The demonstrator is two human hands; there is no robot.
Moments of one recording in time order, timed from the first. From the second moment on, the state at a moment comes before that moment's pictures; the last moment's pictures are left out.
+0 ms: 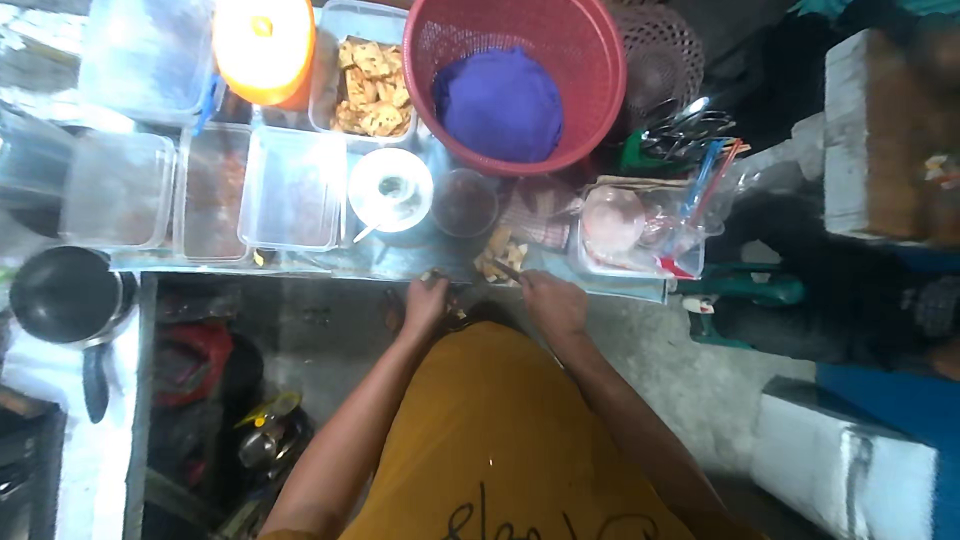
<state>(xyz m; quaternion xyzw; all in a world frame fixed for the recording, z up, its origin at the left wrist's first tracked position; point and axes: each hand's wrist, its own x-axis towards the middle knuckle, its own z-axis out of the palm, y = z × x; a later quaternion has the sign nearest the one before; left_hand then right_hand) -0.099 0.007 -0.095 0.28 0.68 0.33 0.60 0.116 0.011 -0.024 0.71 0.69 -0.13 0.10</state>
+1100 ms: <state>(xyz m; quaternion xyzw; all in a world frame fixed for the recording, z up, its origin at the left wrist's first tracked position) -0.153 0.009 -0.100 0.28 0.66 0.29 0.64 0.075 0.034 0.003 0.63 0.76 -0.03 0.19</state>
